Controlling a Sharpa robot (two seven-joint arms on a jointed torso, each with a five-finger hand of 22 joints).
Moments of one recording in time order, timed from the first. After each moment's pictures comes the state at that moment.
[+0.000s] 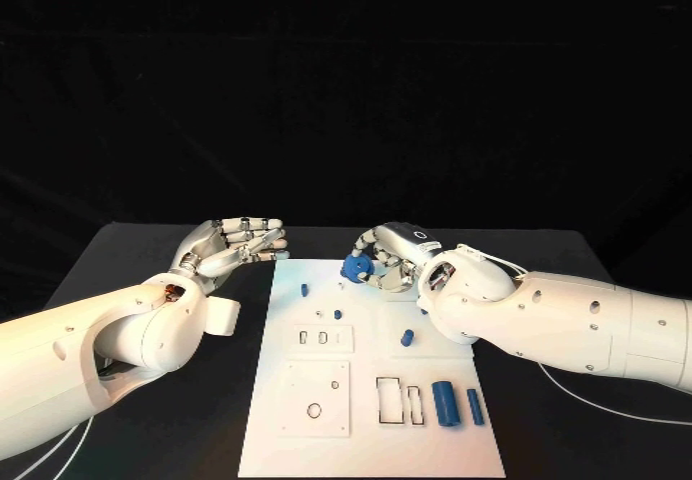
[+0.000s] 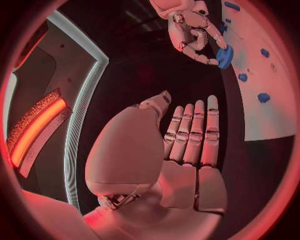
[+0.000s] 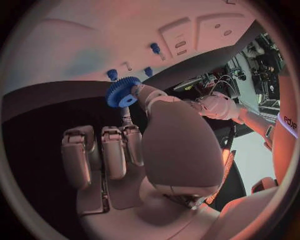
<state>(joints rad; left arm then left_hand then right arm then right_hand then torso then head) 1.19 -0.94 0.00 1.63 -0.07 -0.38 0.44 1.50 -0.16 0.38 0.20 0.06 0.88 0.22 0.20 0.14 1.02 0.18 0.07 0.07 0.97 0.15 0.19 0.22 0.17 0.95 0.24 0.28 0.12 1.28 -0.68 -0.14 1.49 -1.51 -0.54 -0.20 1.44 -0.25 0.45 0.23 0.33 0.93 0.15 0.29 0.36 1.46 0.06 1.46 1.31 1.47 -0.01 1.55 1.31 0.01 1.47 0.10 1.57 1.31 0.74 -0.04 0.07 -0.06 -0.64</state>
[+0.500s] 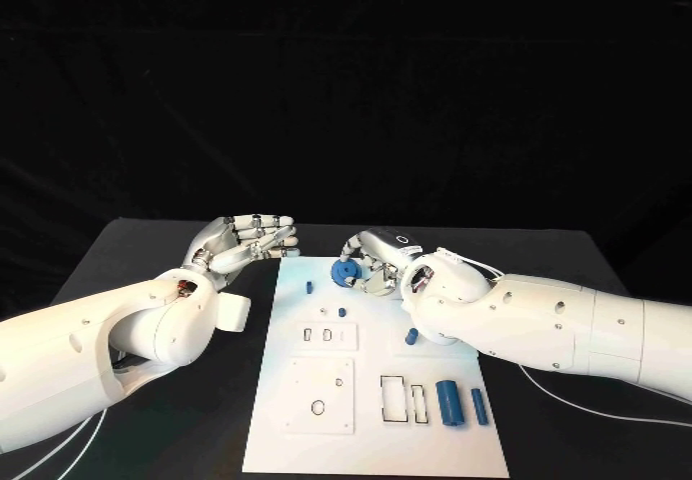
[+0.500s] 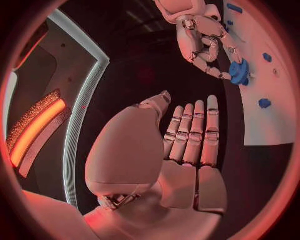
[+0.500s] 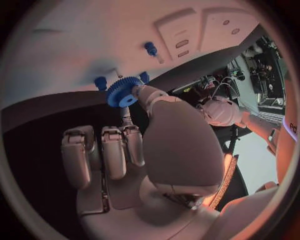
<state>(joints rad) 1.19 -0.92 0.00 1.63 -0.07 -0.38 0.44 1.50 -0.16 0.38 0.20 0.06 0.88 0.22 0.20 0.14 1.02 0.18 0.07 0.07 0.97 0.15 0.19 0.22 0.17 0.95 0.24 0.28 0.12 1.26 -0.57 -0.15 1.38 -1.49 -0.52 -0.21 1.42 -0.25 0.47 0.22 0.32 0.93 0.15 0.29 0.36 1.46 0.06 1.47 1.31 1.47 -0.01 1.55 1.31 0.01 1.47 0.10 1.57 1.31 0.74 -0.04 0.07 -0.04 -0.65</state>
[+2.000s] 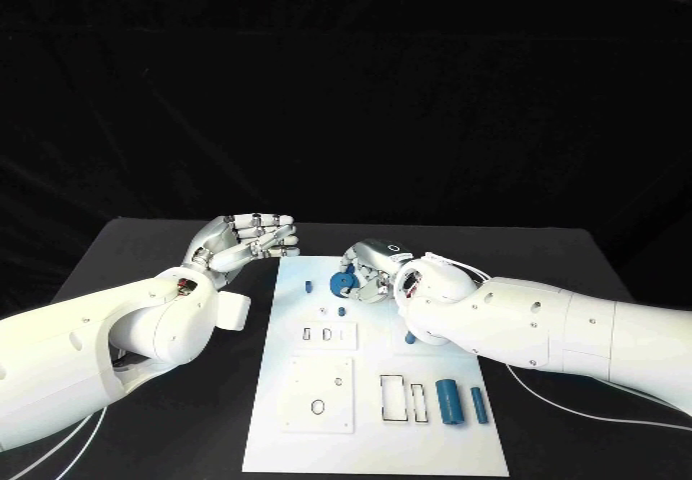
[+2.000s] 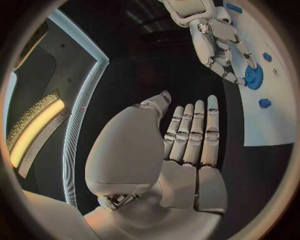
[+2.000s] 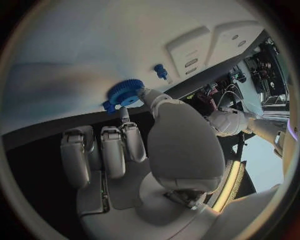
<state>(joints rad) 1.19 -0.92 0.00 1.62 -0.07 -0.38 0.43 1.50 -0.16 0.38 0.20 0.06 0.88 0.22 0.20 0.14 1.02 0.18 0.07 0.07 0.97 0.15 0.19 0.22 0.17 0.95 0.24 0.28 0.12 1.23 -0.50 -0.15 1.28 -1.47 -0.43 -0.21 1.28 -0.27 0.41 0.21 0.28 0.85 0.17 0.23 0.33 1.42 0.09 1.42 1.31 1.47 0.01 1.55 1.31 0.01 1.46 0.11 1.57 1.31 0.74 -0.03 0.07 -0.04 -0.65</state>
